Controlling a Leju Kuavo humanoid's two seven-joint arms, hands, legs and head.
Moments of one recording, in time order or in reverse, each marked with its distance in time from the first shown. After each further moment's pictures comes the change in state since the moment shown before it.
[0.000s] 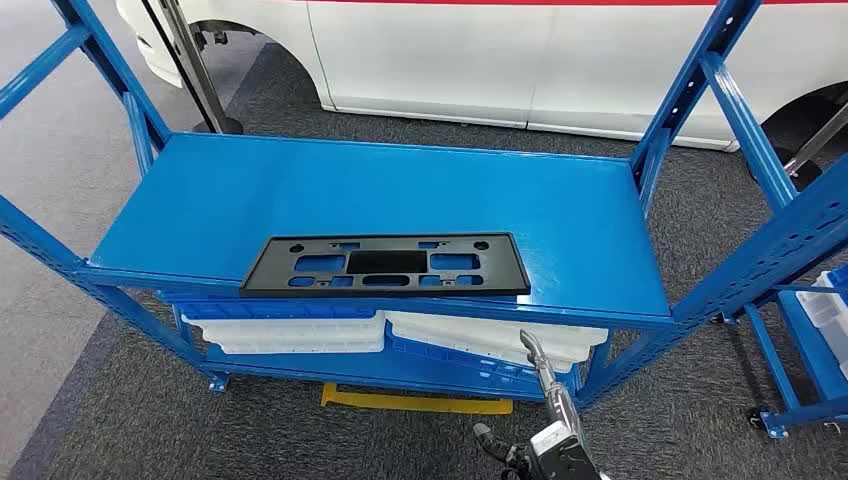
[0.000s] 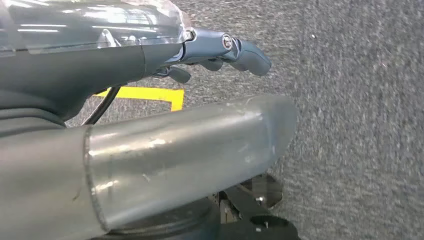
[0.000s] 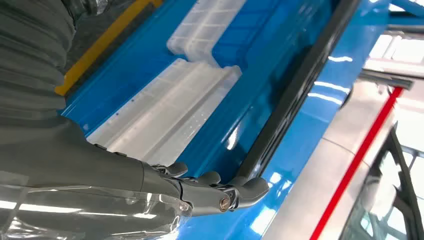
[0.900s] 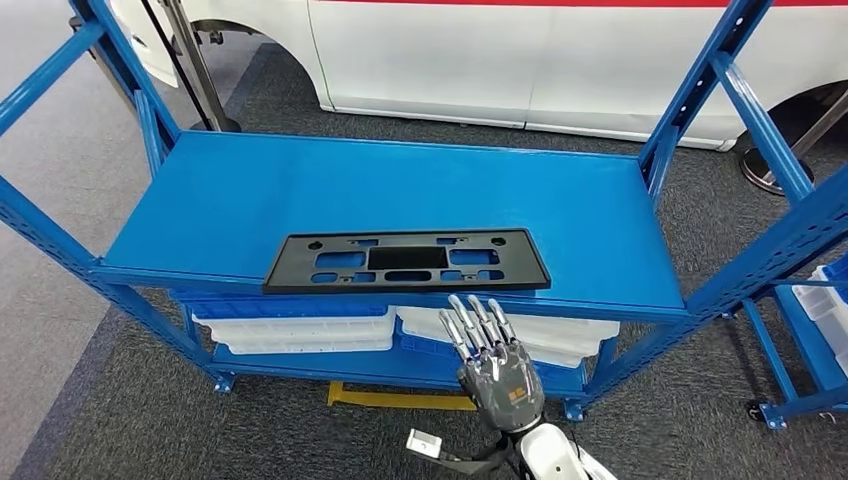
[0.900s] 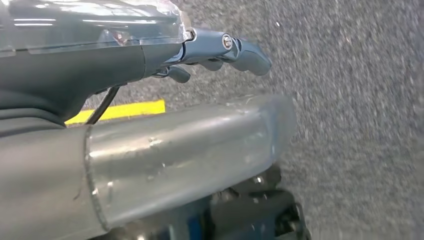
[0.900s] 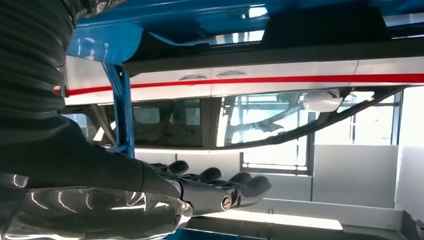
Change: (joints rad) left arm -0.026 -0.001 -0.077 0.005 -0.082 -0.098 0.006; right arm -0.306 0.089 0.127 0.316 1.363 -0.235 0.473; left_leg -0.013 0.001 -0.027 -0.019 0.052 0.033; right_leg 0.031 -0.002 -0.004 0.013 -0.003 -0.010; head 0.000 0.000
